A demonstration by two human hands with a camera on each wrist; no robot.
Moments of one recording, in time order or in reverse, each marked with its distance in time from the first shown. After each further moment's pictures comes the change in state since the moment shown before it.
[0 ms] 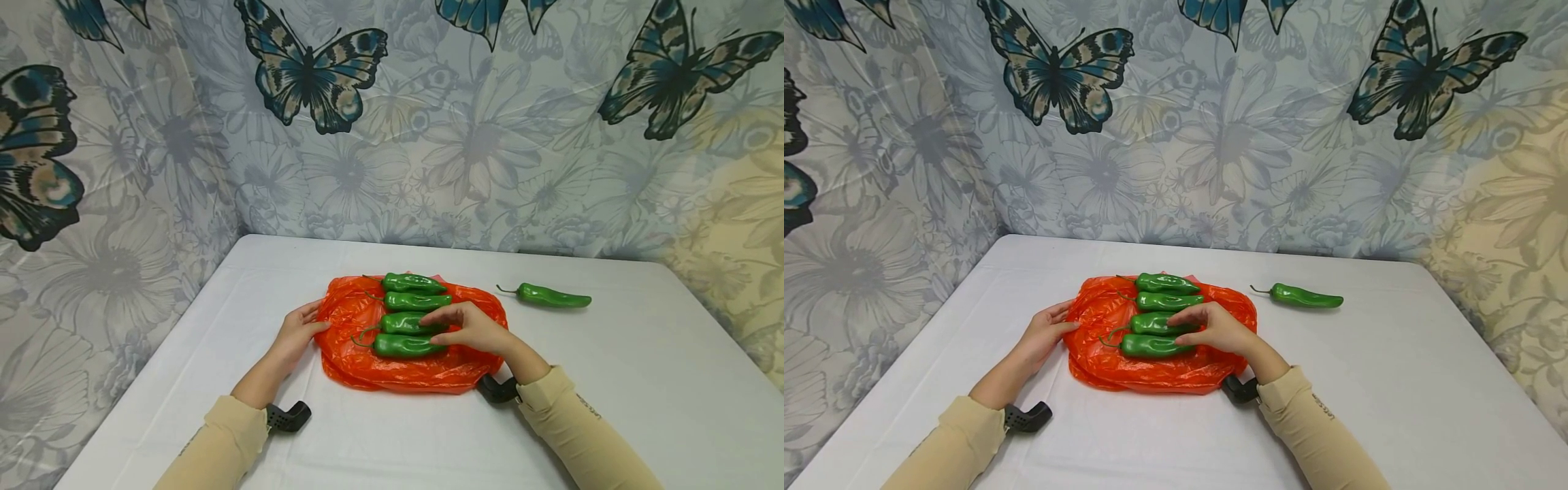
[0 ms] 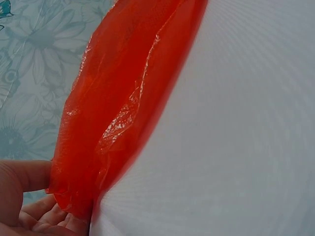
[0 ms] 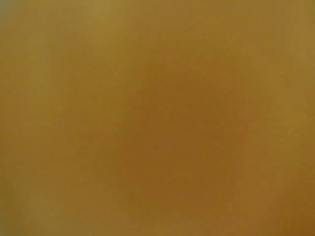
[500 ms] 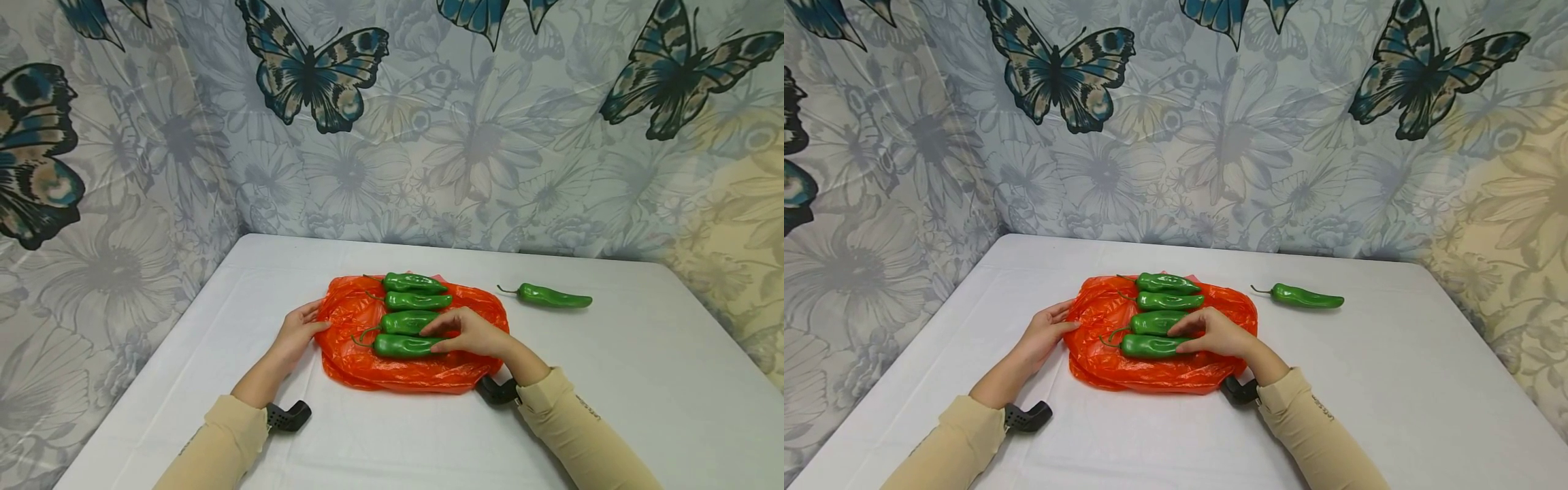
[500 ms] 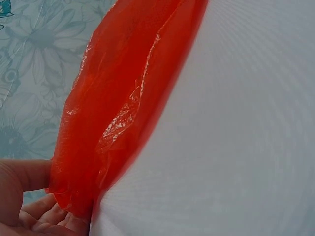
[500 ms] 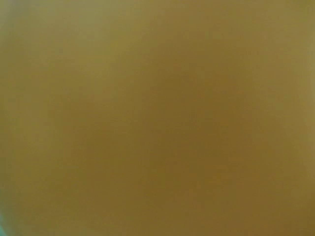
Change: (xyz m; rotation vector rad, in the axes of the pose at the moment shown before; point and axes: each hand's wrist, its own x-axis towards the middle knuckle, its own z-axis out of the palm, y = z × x) left_hand 0.001 -0.001 -0.001 0.004 -0.005 0.002; right_hand 0.001 0.005 0.001 -0.065 -0.071 0.012
